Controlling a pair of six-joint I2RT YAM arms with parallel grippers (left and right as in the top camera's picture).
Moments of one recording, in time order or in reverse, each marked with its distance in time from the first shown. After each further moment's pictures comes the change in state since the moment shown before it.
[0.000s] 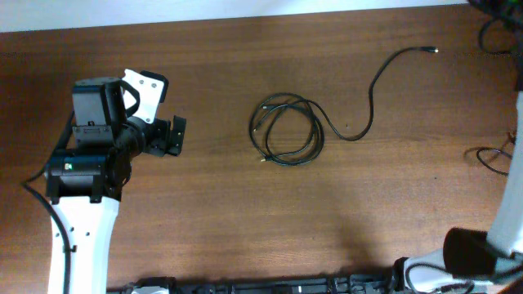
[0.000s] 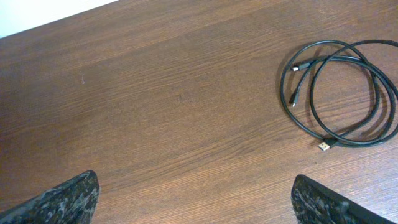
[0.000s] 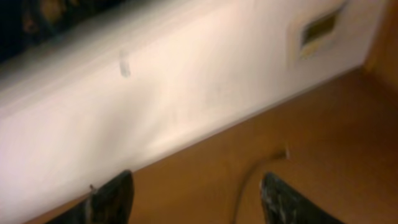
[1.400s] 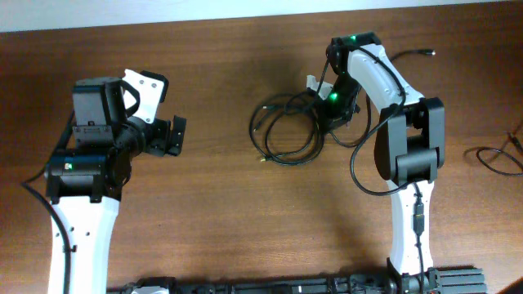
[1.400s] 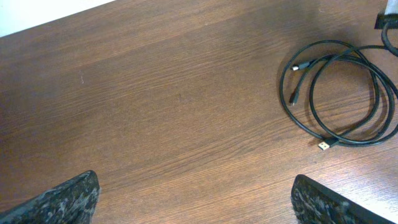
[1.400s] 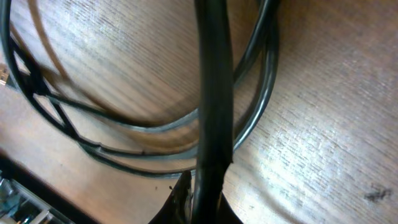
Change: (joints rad) left arm 0.000 0.000 0.000 -0.002 0.000 0.000; right arm 0.356 0.702 -0.167 -0.492 -0.249 -0.655
